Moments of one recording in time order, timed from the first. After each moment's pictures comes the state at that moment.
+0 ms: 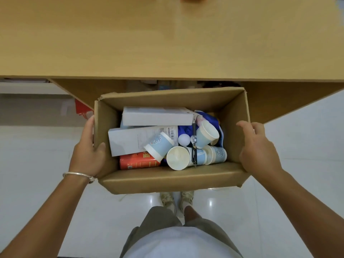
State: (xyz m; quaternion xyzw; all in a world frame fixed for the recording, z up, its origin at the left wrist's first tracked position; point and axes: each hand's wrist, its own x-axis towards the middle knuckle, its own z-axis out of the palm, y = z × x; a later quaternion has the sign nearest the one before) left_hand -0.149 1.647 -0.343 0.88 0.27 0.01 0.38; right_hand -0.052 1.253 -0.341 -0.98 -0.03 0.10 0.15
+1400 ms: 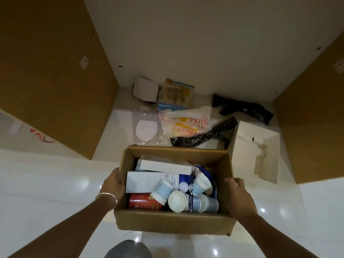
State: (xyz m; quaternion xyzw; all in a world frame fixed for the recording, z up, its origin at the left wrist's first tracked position) left_hand 0.012 1.649 -0.892 0.86 0.37 -0.11 0.34; right_hand 0.095 1.269 -0.915 -0.98 -0.07 0.18 0.07
